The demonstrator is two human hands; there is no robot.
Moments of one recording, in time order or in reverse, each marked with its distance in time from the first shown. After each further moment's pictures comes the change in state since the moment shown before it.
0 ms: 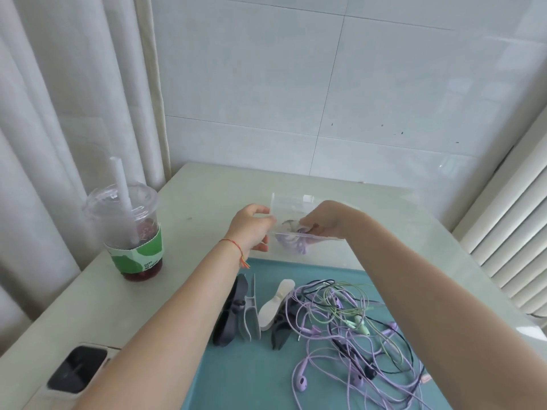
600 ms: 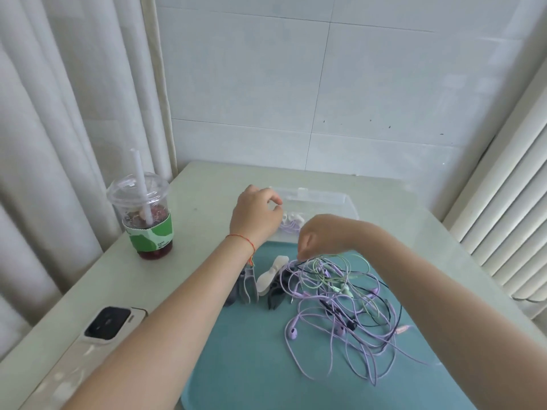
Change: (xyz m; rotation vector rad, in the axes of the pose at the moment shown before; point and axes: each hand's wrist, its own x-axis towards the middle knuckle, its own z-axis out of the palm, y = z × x) left_hand -0.062 0.019 0.005 0.620 0.173 0.494; right_hand -0.114 0.021 0.011 -0.877 -0.151 -0.414
